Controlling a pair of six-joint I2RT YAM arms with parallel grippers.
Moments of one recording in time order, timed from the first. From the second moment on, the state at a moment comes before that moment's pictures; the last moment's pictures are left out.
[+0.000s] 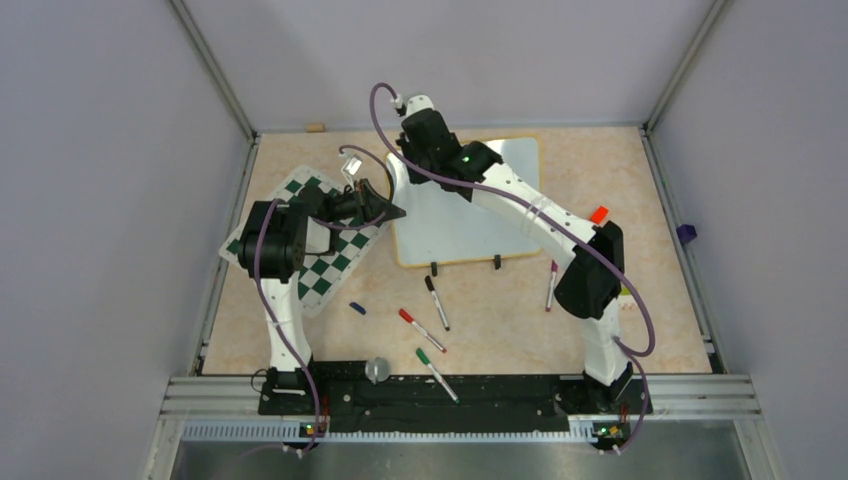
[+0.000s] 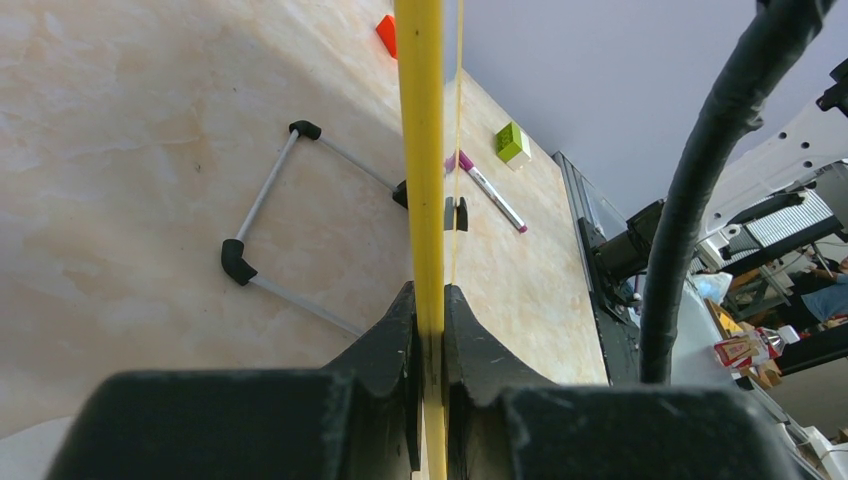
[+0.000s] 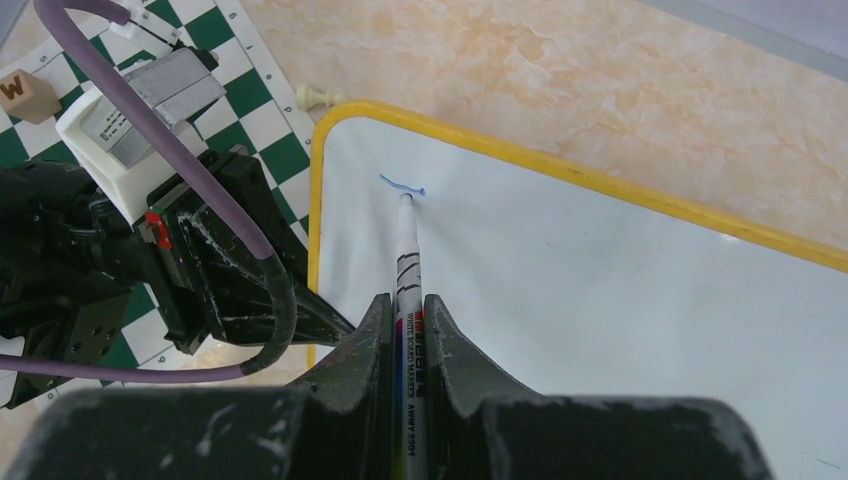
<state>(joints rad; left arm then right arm) -0.05 2.18 0.97 1.52 1.32 -1.01 0.82 2.03 2.09 -0.64 0.30 0.22</state>
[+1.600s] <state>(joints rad) -0.05 2.17 0.97 1.51 1.32 -1.01 0.82 2.01 2.02 -0.69 0.23 0.25</state>
